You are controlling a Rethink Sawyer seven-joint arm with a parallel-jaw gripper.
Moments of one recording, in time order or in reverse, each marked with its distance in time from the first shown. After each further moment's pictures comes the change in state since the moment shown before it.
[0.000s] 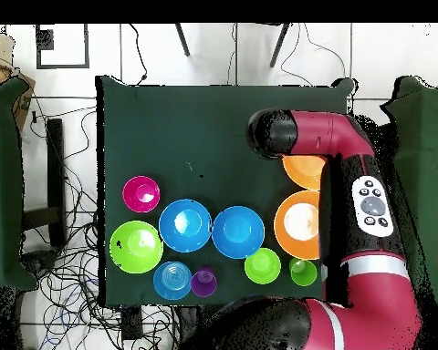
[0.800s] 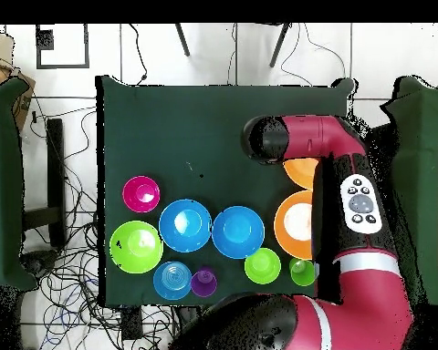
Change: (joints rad) arm 0.026 0.009 -0.024 0.000 -0.095 -0.001 0.000
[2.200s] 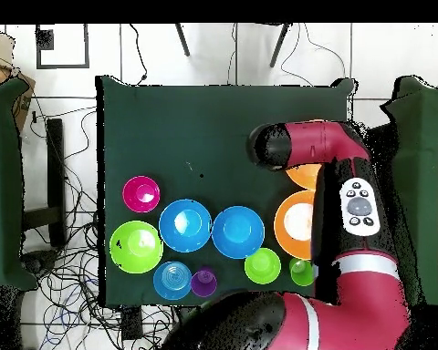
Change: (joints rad) arm 0.024 0.017 -0.076 -0.010 -0.043 -0.027 0.000
